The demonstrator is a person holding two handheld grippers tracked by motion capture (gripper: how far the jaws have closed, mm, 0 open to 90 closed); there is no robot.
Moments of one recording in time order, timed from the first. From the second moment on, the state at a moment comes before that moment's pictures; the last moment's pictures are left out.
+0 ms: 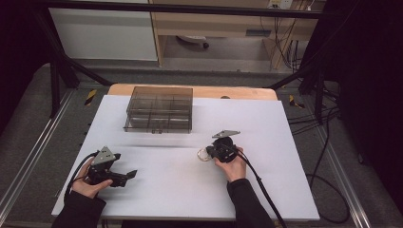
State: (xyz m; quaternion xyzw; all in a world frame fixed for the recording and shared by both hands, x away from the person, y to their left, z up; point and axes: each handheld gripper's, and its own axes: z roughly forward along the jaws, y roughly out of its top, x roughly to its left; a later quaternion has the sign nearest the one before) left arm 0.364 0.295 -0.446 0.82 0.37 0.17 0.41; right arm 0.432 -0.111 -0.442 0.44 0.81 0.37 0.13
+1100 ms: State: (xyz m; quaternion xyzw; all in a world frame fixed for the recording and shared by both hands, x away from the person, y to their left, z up) left arm 0.364 0.295 -0.446 0.82 0.37 0.17 0.41; right arm 0.420 -0.116 -0.406 0.41 0.80 0.41 0.15
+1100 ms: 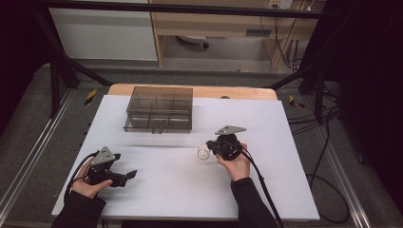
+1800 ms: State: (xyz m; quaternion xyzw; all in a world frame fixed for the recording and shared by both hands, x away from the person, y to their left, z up) left arm 0.363 0.295 -0.446 0.82 0.36 0.17 0.41; right arm 0.418 -0.102 -0.375 0.38 0.80 0.44 0.16
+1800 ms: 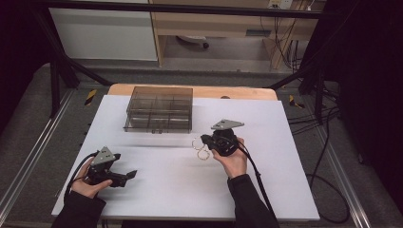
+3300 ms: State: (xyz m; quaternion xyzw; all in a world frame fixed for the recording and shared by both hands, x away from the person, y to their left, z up) left arm 0.363 0.296 -0.446 0.82 0.36 0.16 0.41; right arm 0.437 -0.037 -0.347 0.36 0.79 0.46 0.17
